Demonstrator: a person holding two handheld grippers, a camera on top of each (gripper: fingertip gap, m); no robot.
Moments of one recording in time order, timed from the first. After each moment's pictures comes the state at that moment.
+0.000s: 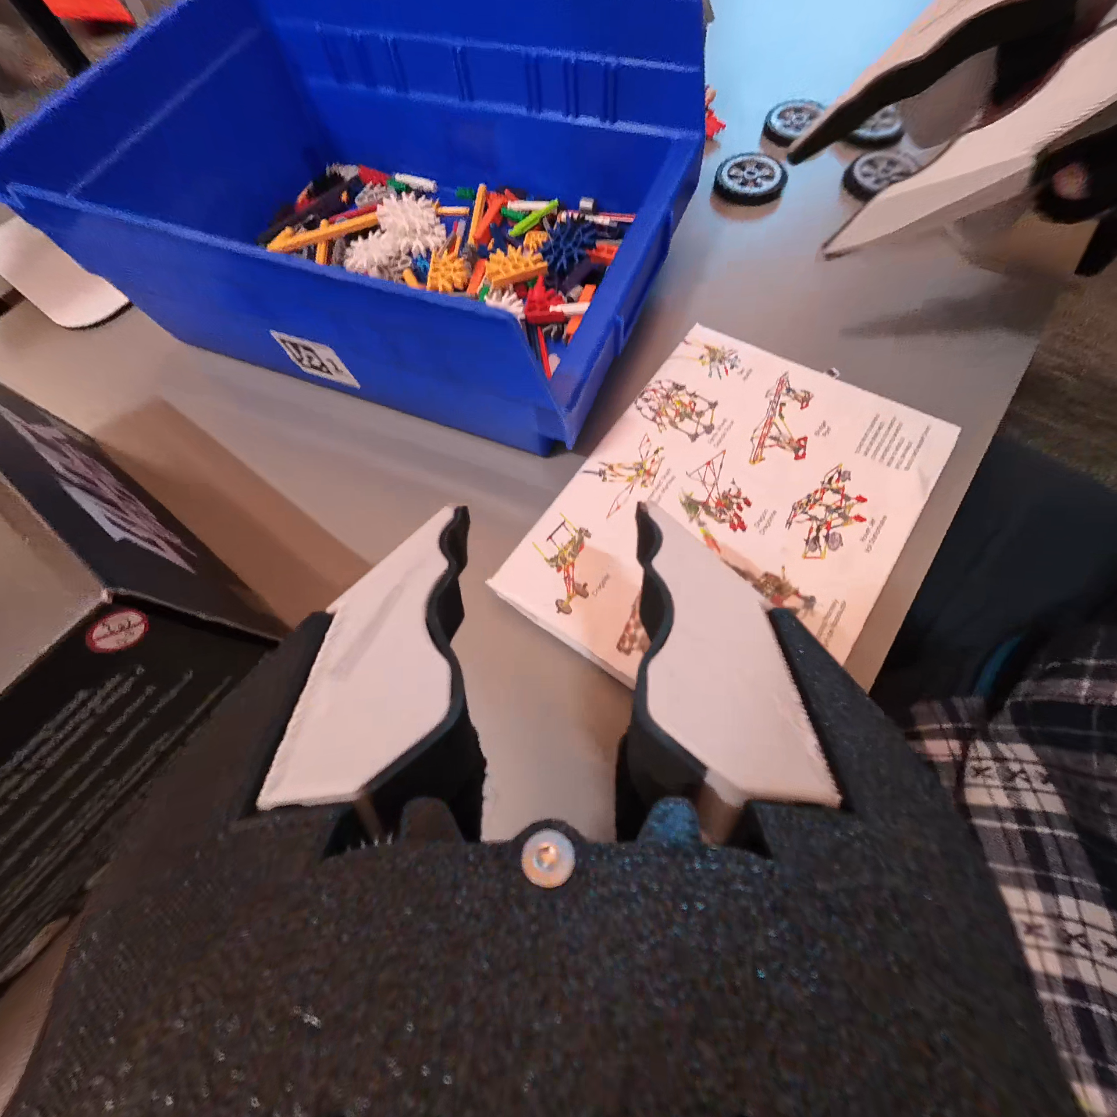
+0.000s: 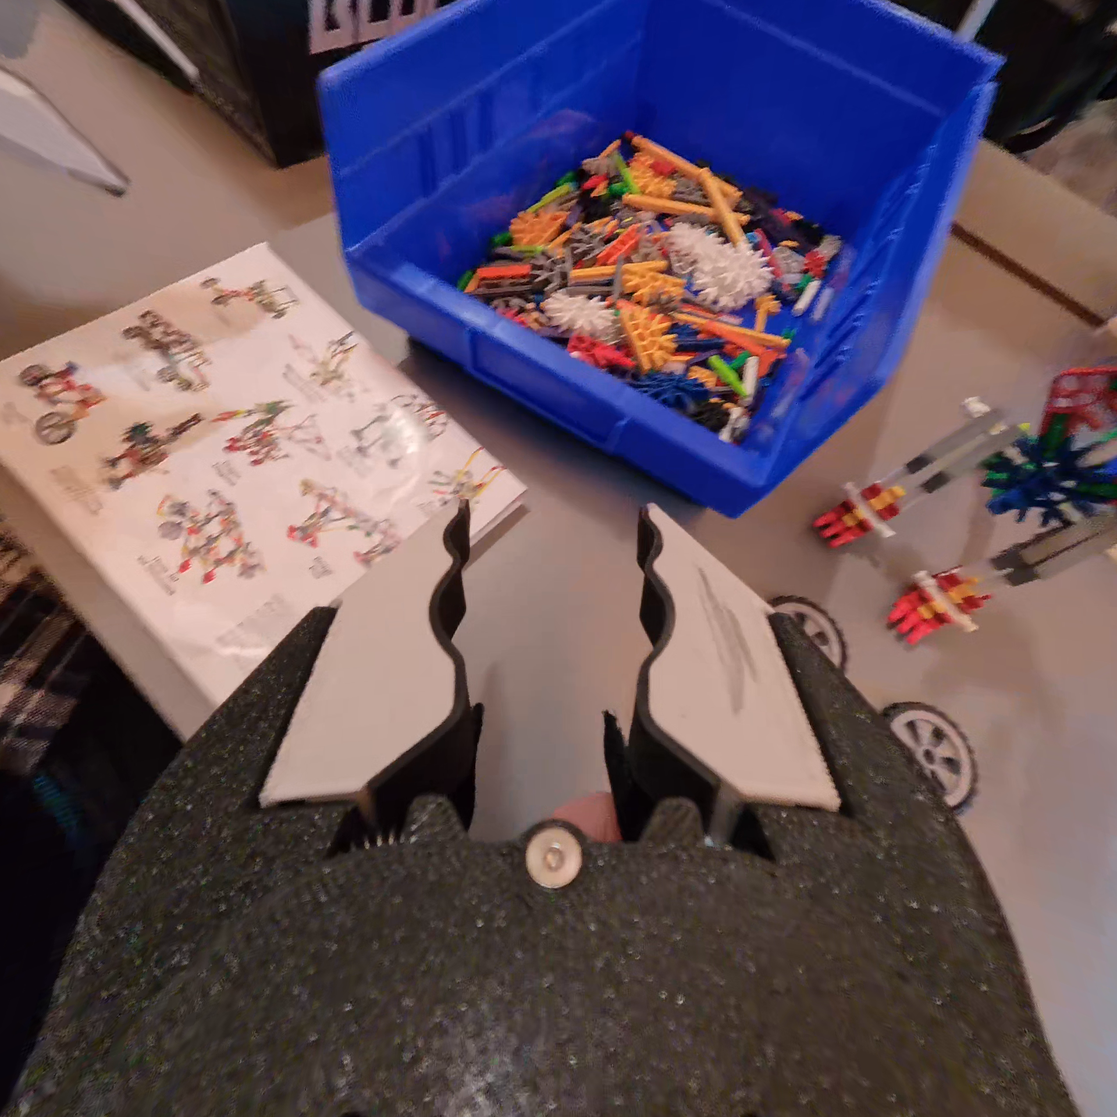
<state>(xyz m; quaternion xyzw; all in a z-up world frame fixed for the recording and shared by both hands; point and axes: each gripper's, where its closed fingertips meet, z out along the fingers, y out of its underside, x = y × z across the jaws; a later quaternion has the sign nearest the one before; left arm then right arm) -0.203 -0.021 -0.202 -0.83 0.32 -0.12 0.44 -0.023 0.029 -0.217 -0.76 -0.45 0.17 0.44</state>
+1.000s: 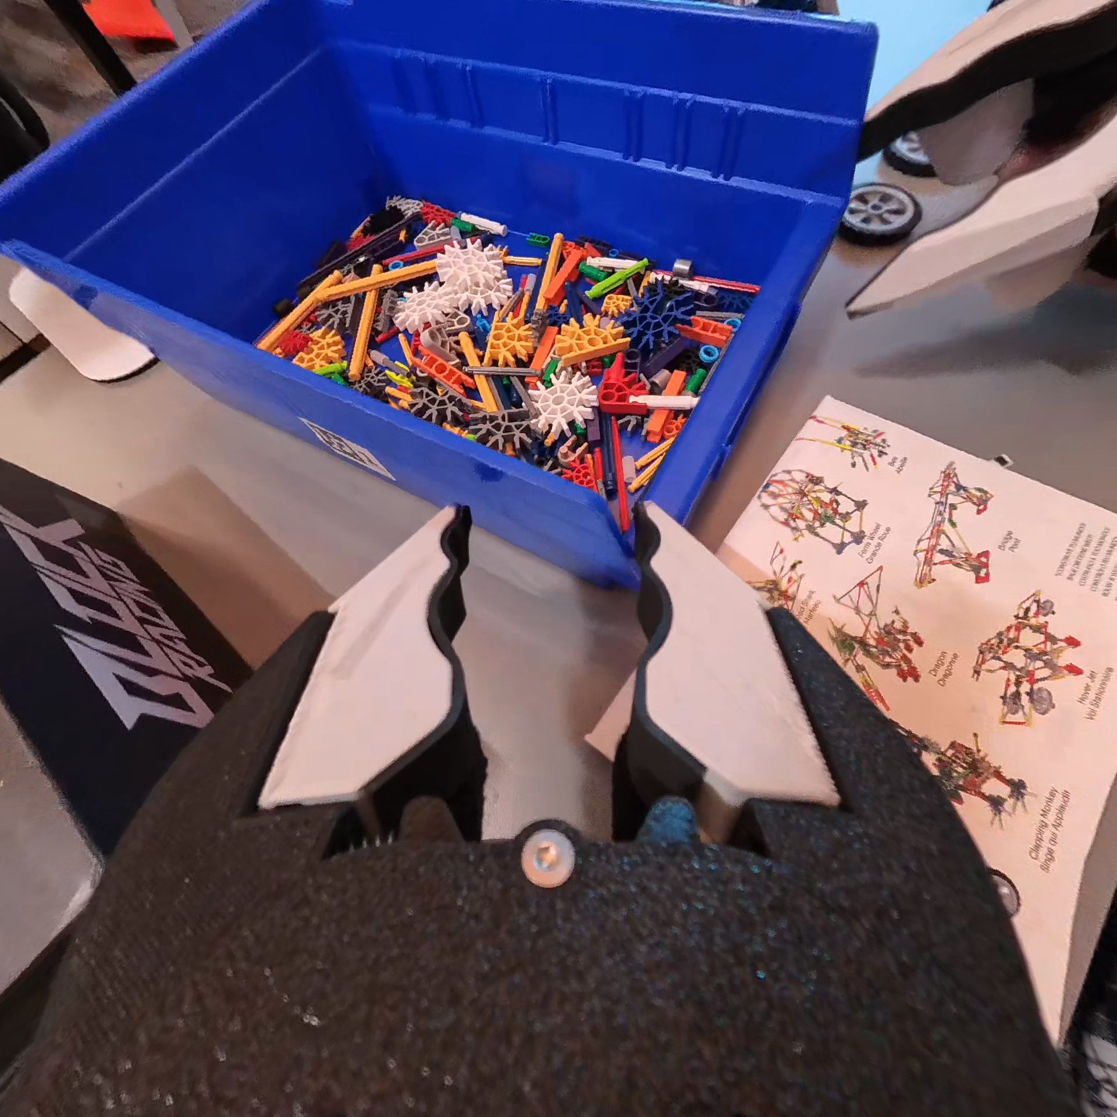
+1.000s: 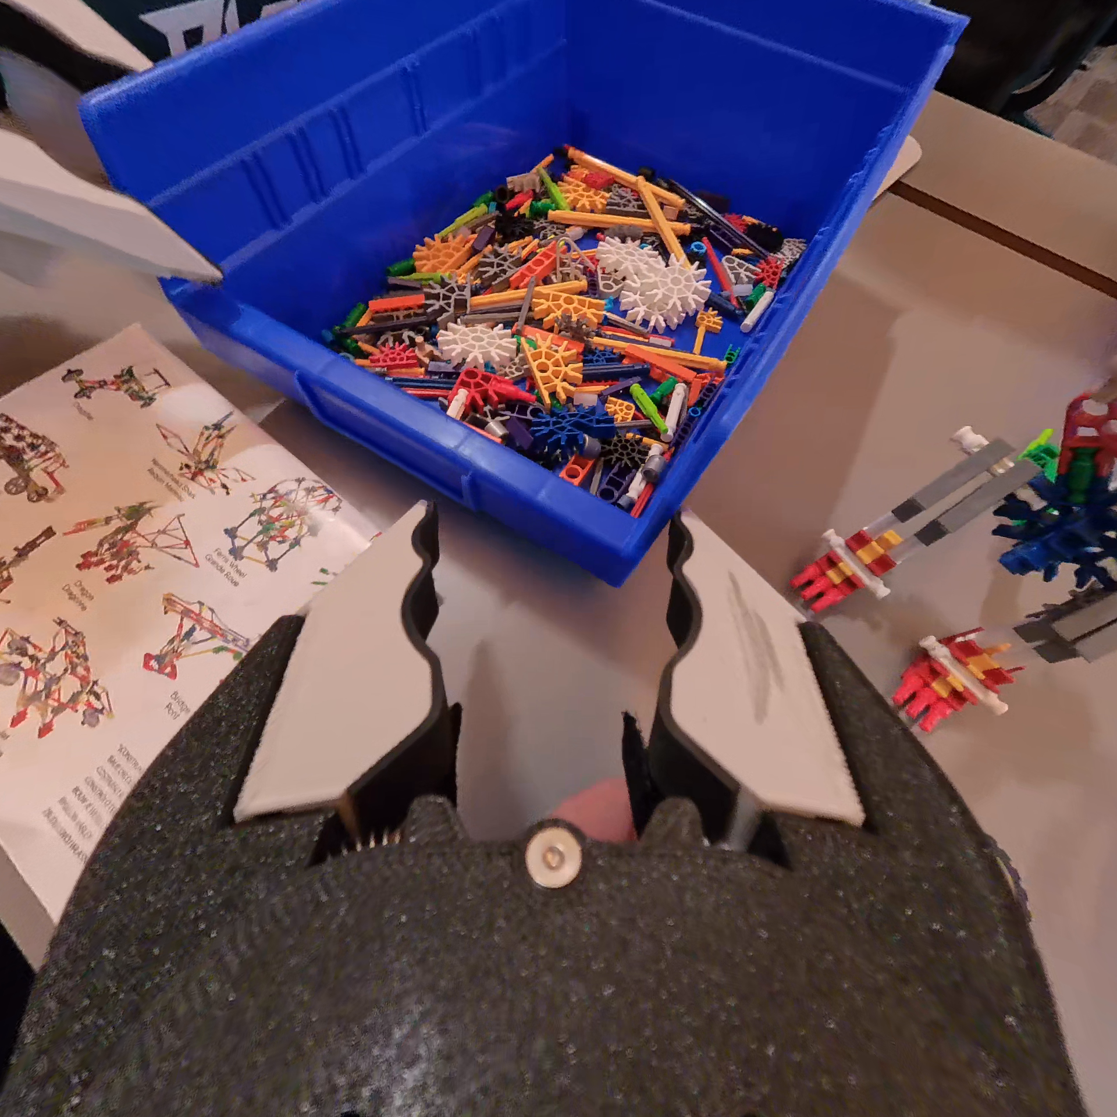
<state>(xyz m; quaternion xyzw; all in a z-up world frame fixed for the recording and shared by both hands) -0.195 0.058 -0.220 -0.83 0.31 -0.11 0.45 -0.039 0.090 -0.229 -0.77 -0.41 0.19 0.44</state>
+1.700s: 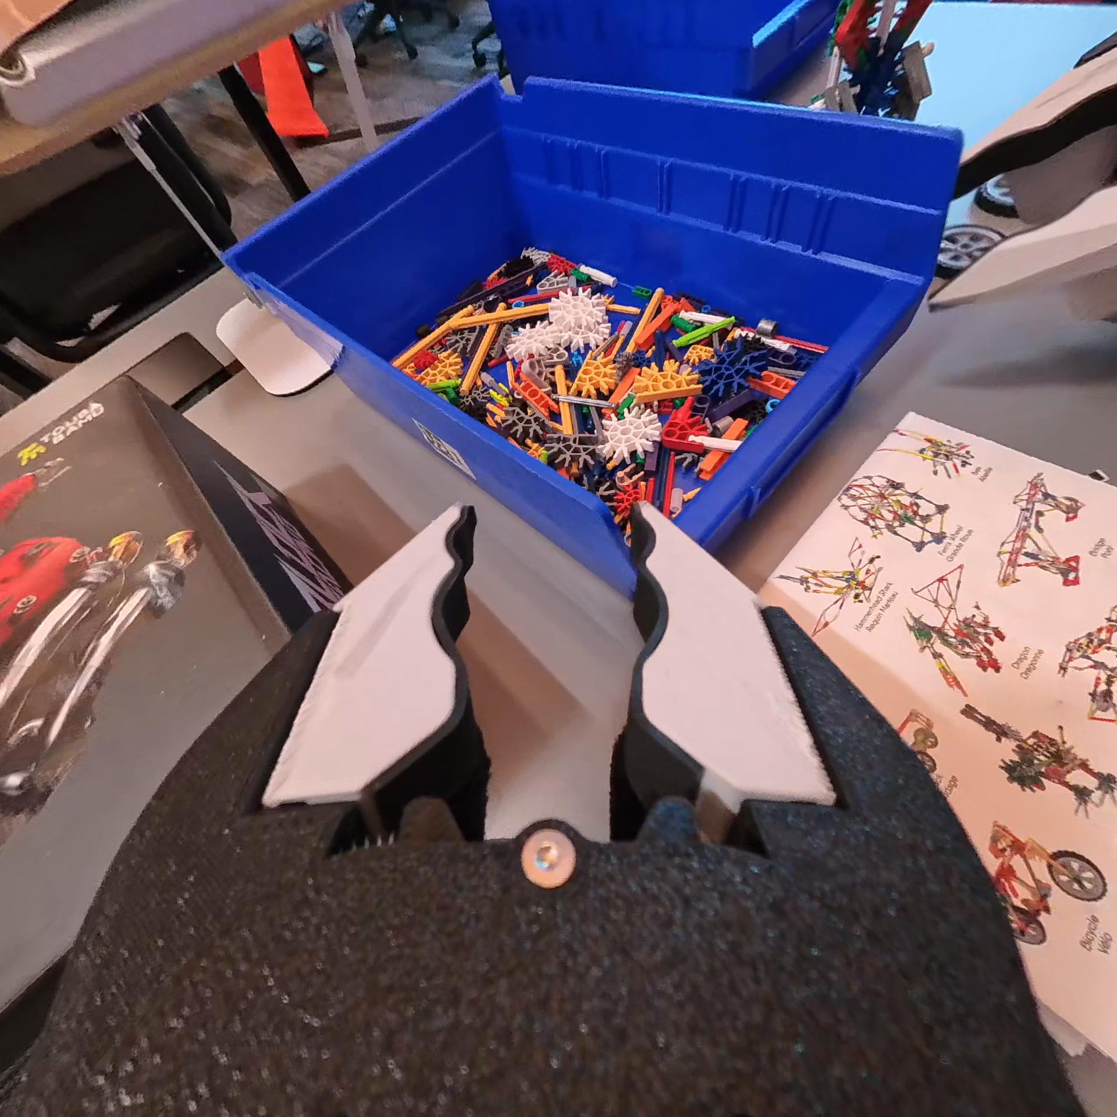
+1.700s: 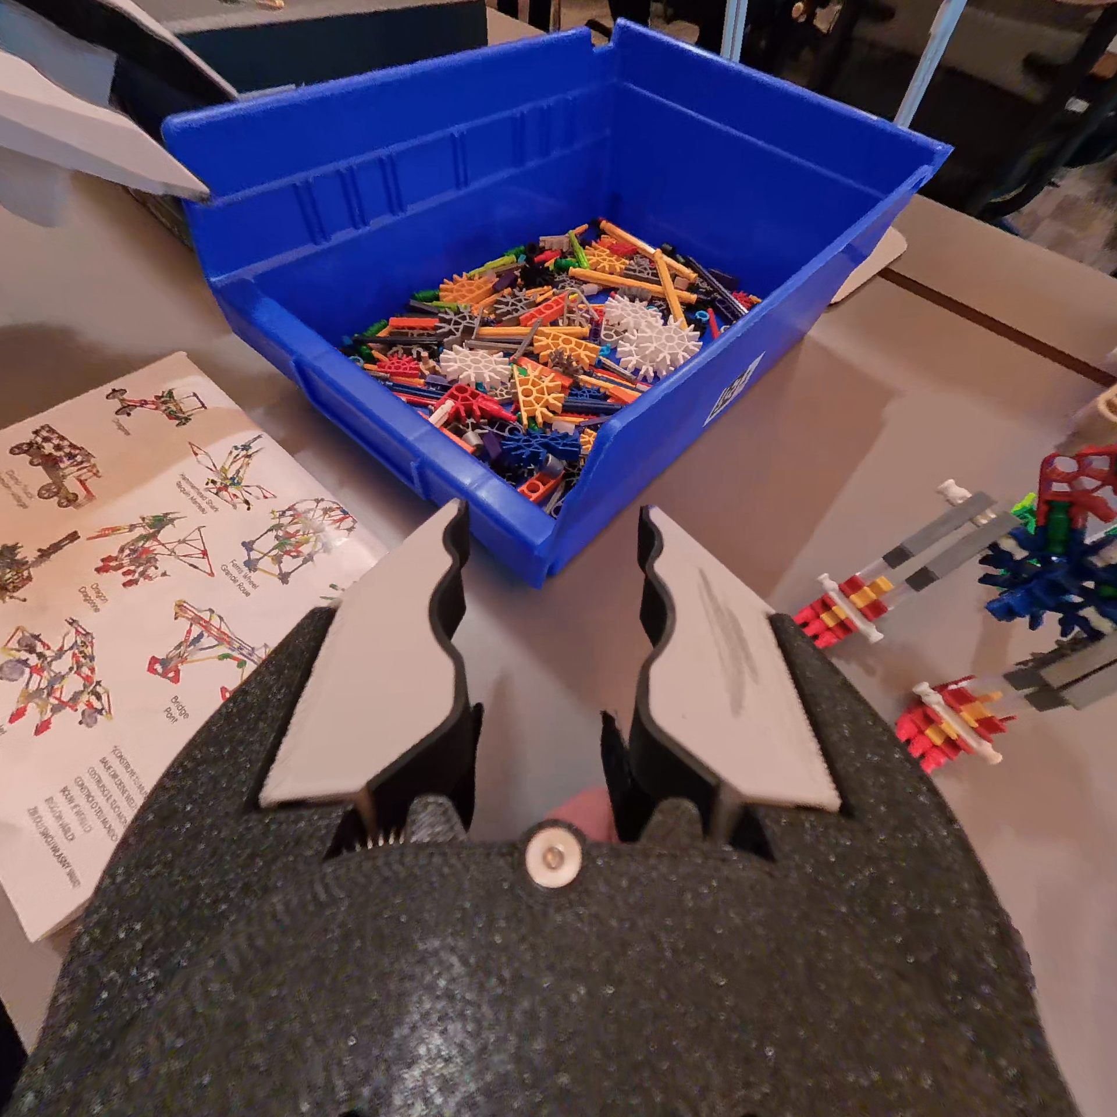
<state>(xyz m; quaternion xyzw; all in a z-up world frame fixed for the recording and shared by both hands) -0.236 0.057 -0.192 -0.81 0.28 -0.05 0.51 -0.043 0.088 -0.220 -0.74 -0.43 0.21 0.48</state>
